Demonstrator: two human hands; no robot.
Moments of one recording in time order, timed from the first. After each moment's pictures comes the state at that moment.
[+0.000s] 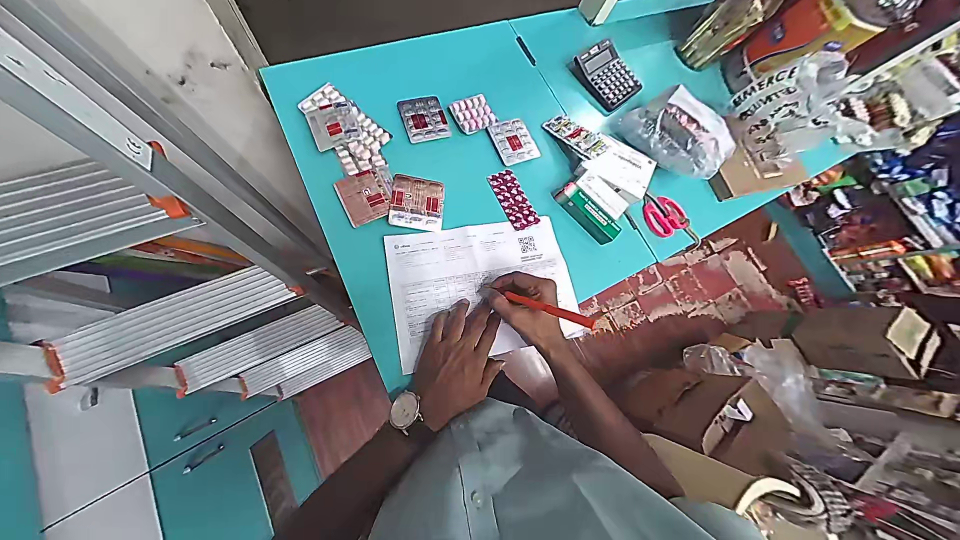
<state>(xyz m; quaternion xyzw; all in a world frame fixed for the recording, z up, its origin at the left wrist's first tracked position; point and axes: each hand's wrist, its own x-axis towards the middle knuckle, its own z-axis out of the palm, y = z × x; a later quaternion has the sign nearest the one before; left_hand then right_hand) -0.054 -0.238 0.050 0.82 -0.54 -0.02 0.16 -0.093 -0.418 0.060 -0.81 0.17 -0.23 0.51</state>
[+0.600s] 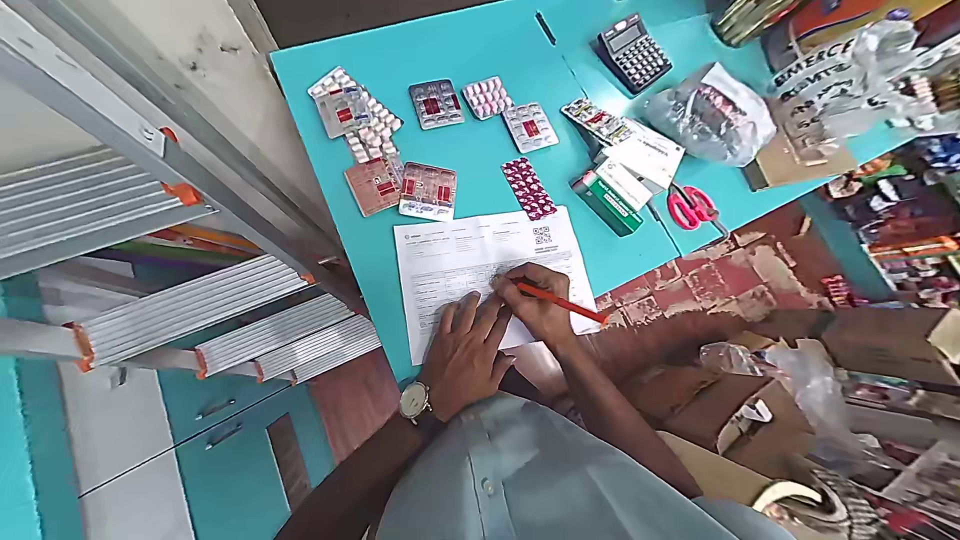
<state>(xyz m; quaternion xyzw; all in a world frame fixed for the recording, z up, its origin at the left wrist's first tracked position) -0.054 -0.239 0.050 0.82 -0.55 -0.03 0.16 -0.094 -0.419 0.052 -0.83 0.18 -0.25 0.47</state>
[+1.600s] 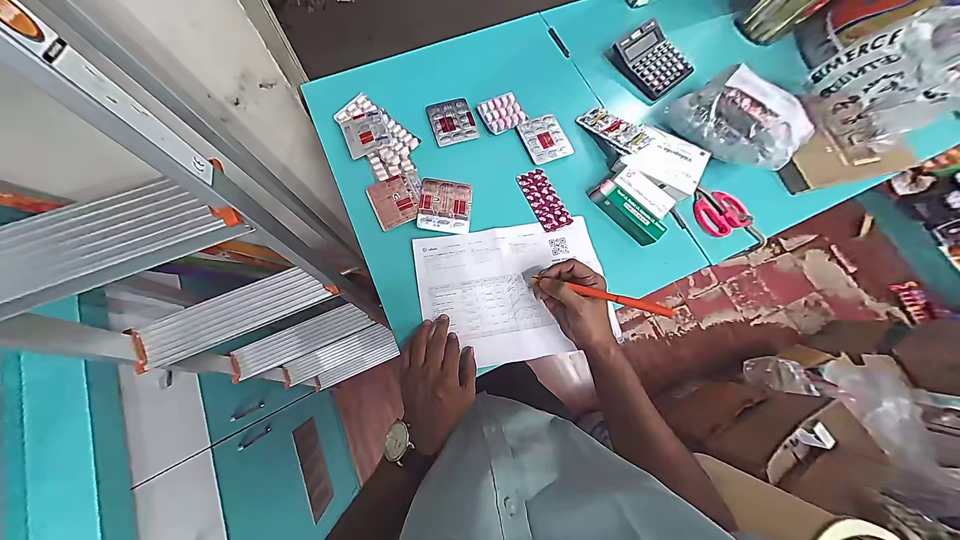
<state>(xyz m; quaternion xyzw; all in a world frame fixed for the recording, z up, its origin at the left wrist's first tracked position) -0.053 -0.187 0.037 0.90 -0.35 0.14 0.22 -0.096 -0.443 0.053 -0.61 0.16 -0.25 0.74</state>
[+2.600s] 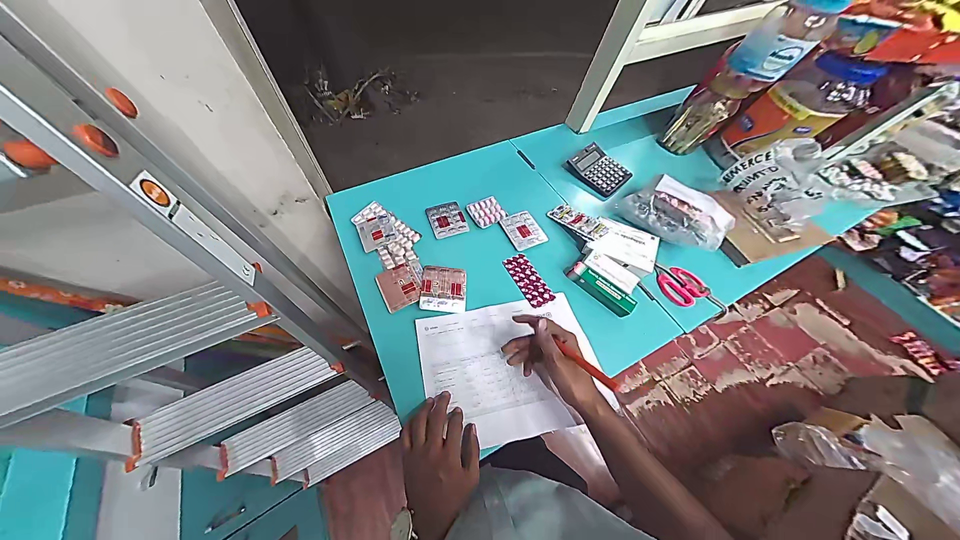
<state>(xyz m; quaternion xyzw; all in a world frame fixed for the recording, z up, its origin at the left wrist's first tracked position) -0.050 -0.188 0.029 0.90 -0.33 0.16 0.23 -0.067 -0.440 0.088 -0.67 0.15 -0.16 0.71</state>
